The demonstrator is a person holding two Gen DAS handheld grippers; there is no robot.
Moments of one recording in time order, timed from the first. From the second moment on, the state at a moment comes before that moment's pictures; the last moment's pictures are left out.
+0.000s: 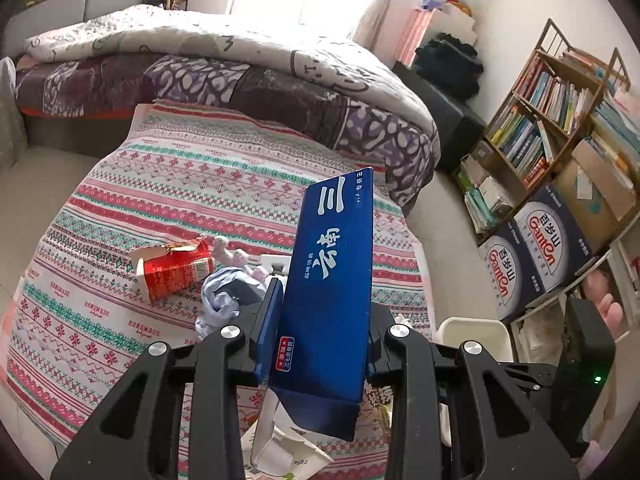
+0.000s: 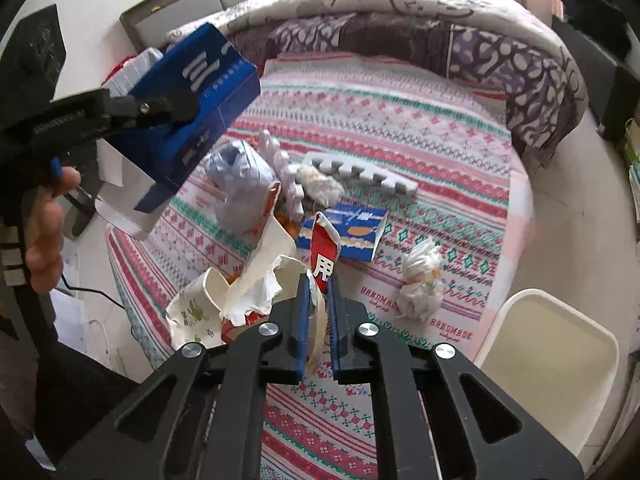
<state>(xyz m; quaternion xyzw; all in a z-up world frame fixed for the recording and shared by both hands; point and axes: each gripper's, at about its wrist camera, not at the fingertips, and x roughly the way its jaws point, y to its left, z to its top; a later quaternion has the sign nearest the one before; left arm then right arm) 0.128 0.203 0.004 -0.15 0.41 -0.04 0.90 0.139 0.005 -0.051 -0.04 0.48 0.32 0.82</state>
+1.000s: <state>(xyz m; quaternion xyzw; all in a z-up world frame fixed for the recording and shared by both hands) 0.141 0.099 0.005 -0.11 0.40 -0.12 0.90 0.142 -0.140 -0.004 0.03 0.41 0.16 0.90</state>
